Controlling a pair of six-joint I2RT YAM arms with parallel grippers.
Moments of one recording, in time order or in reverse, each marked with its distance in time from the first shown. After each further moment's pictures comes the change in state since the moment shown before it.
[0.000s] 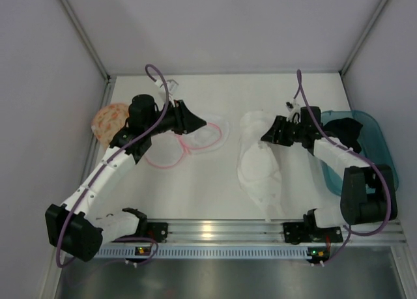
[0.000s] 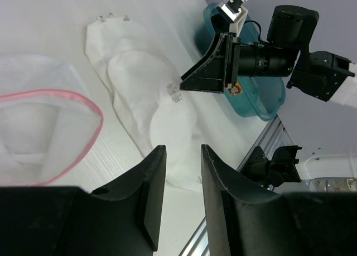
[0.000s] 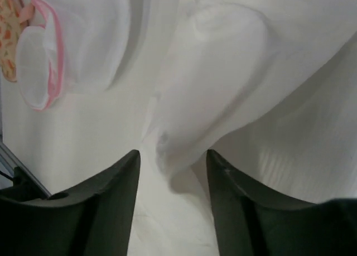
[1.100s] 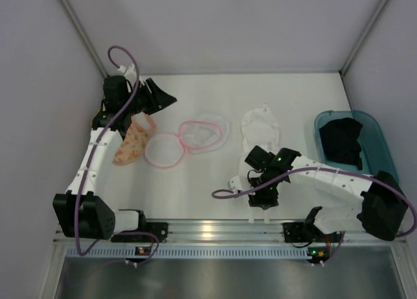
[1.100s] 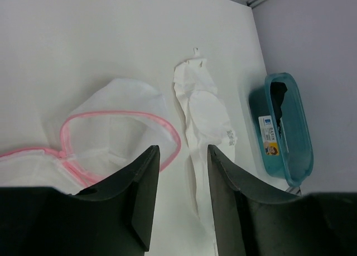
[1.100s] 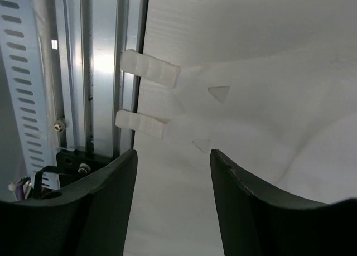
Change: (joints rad) left arm 0.311 0.141 0.185 -0.166 -0.014 -0.005; right arm 0.754 -0.153 0.071 -0.912 0.175 -1.178
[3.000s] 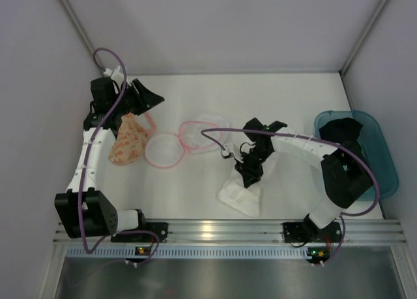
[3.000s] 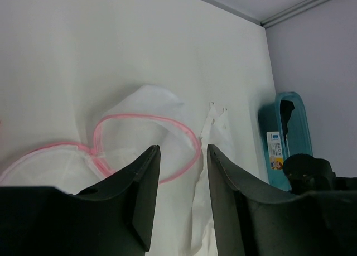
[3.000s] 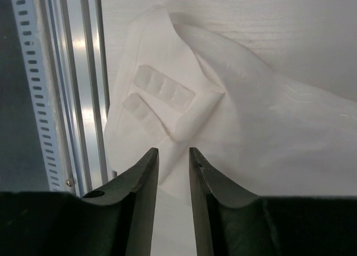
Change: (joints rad) left arm 0.156 0.023 -0.001 0.000 0.060 0.004; right arm -0.231 0.378 0.238 0.071 -0.321 0.034
